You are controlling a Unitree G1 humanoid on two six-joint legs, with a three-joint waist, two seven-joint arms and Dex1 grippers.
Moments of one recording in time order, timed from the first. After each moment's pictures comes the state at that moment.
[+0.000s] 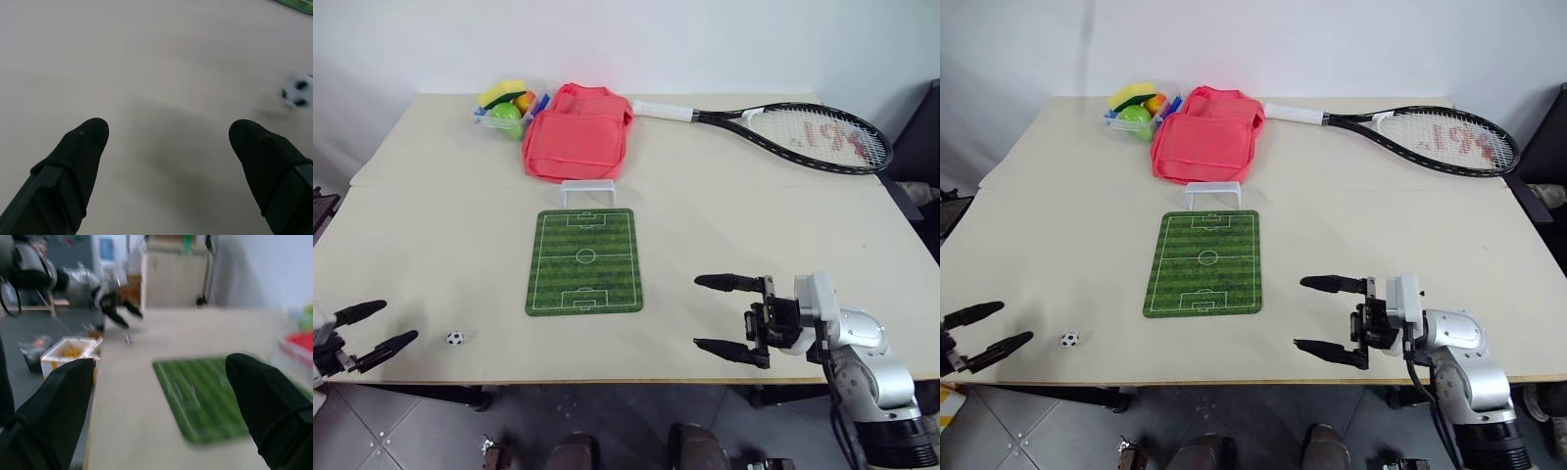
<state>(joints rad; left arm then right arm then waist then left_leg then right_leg) -0.09 0.99 0.55 1.00 -0.41 -0.39 -1.36 -0.16 -0.52 -0.06 -0.25 0.68 0.04 1.33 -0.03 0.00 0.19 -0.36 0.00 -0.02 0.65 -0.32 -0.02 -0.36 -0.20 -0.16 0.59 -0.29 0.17</state>
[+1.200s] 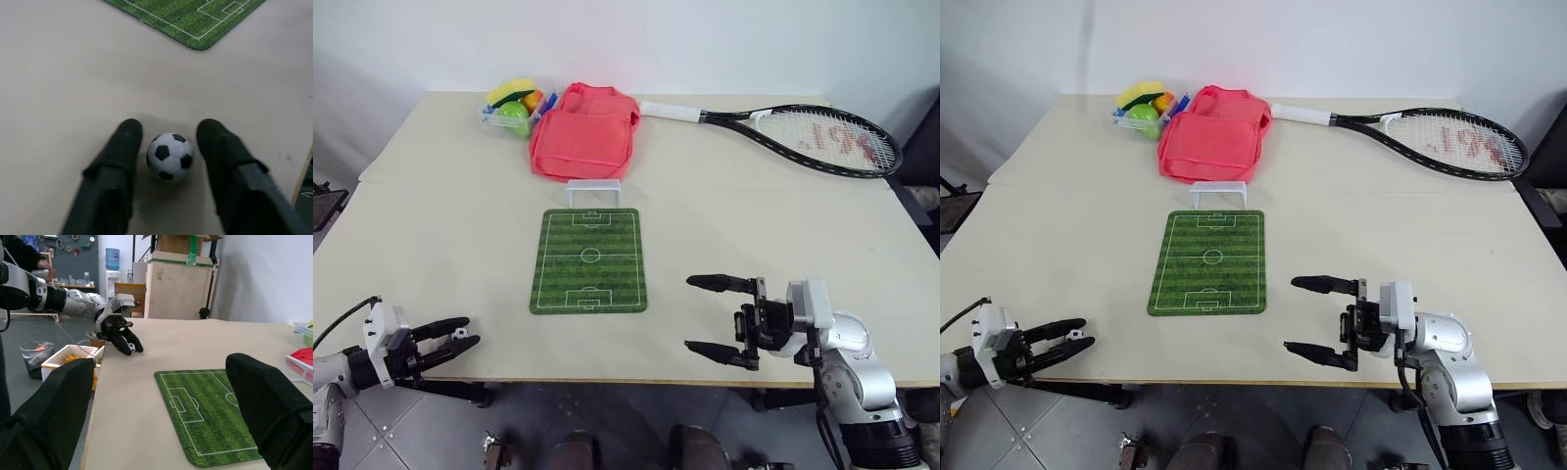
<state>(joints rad) -0.02 0.80 0.39 0.49 -0.43 -0.13 -1.30 -0.14 -0.50 -0.05 -0.21 0.64 -0.02 1.32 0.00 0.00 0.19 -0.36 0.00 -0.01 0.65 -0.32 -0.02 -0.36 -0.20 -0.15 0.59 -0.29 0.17</state>
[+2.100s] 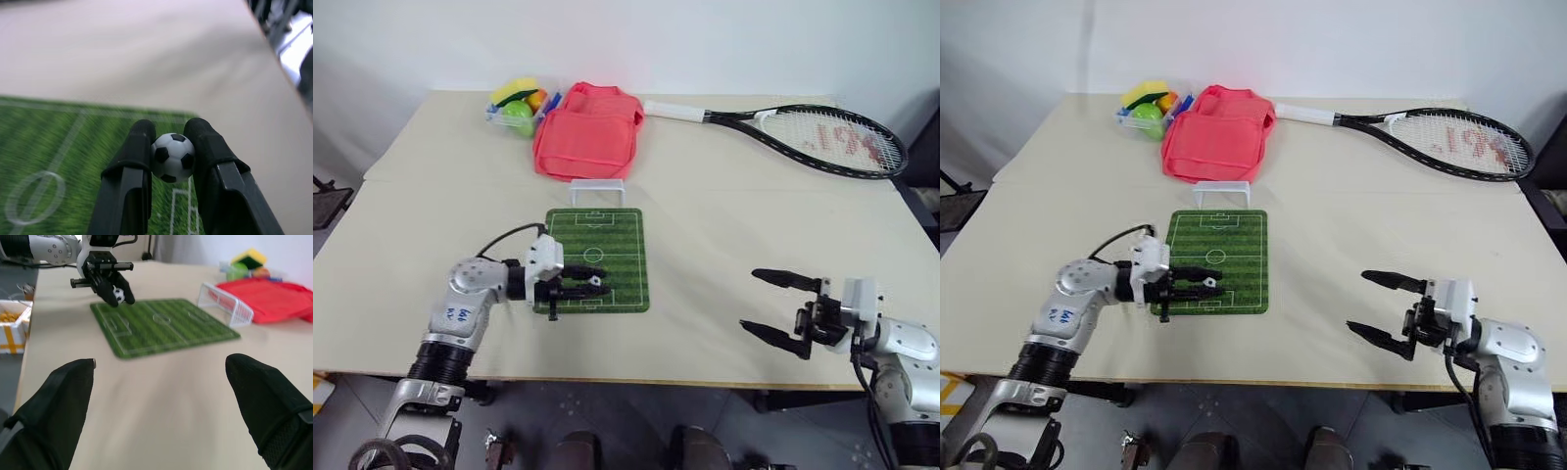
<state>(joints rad) -0.52 0.53 -0.12 0.31 -0.25 -0.01 -1.21 -0.07 -0.65 -0.26 0.08 0.59 -0.18 1.37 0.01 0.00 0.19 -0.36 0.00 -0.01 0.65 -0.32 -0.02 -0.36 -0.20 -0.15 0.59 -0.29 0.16</state>
